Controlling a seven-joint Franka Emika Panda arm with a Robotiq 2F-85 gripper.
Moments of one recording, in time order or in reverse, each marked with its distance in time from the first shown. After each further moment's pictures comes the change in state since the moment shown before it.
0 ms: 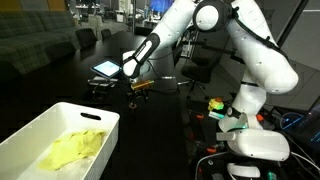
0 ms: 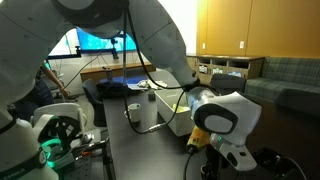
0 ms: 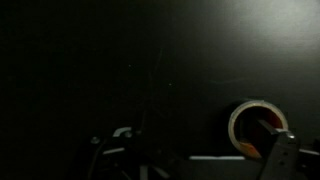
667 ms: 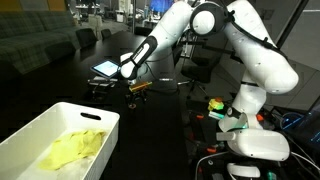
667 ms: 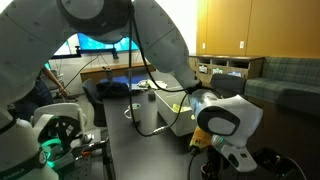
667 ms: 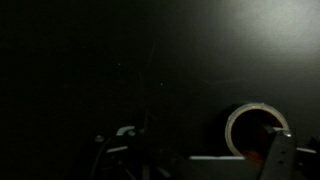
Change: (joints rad) arm 0.004 0.050 0.003 0.063 0.004 -0.038 0.000
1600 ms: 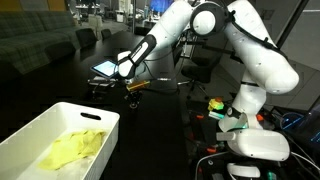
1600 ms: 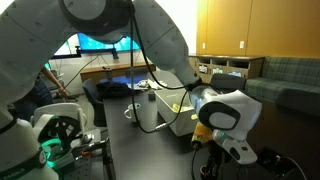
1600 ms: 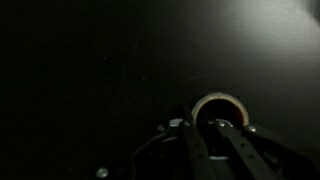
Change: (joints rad) arm 0.016 0.000 0.003 0.030 0.000 -0.008 0.000
